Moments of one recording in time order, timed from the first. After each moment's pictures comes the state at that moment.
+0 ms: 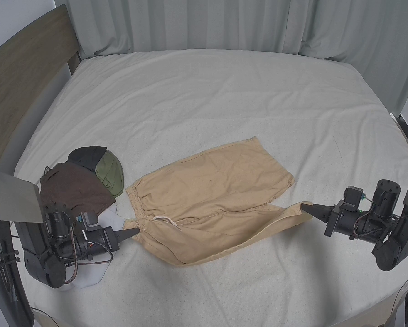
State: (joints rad) left arm -0.09 2.22 -0.28 -1.55 -0.70 -0.50; right arm 0.14 2.02 -0.27 -1.54 0.65 0.24
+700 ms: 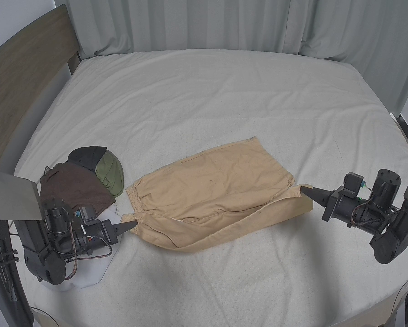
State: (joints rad) left arm -0.08 2.21 -0.32 -1.55 -0.68 -0.54; right arm 0.16 2.00 -0.36 -1.54 0.59 0.27
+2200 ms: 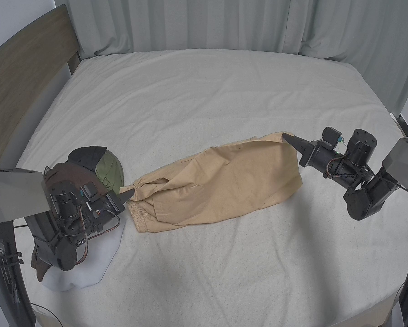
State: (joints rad) left arm -0.13 2.23 -0.52 -1.55 -0.40 -0.69; right arm 0.18 2.18 -0.94 -1.39 0.55 0.35
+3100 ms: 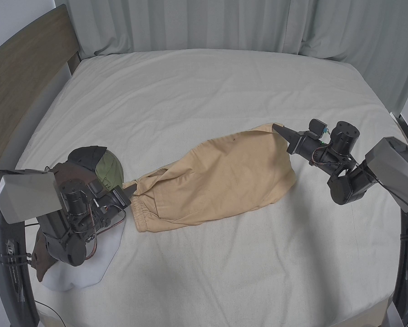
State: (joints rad) left arm -0.15 2.32 -0.63 -1.55 -0.30 -0.69; right arm 0.17 2.35 -1.28 -1.27 0.55 0.37
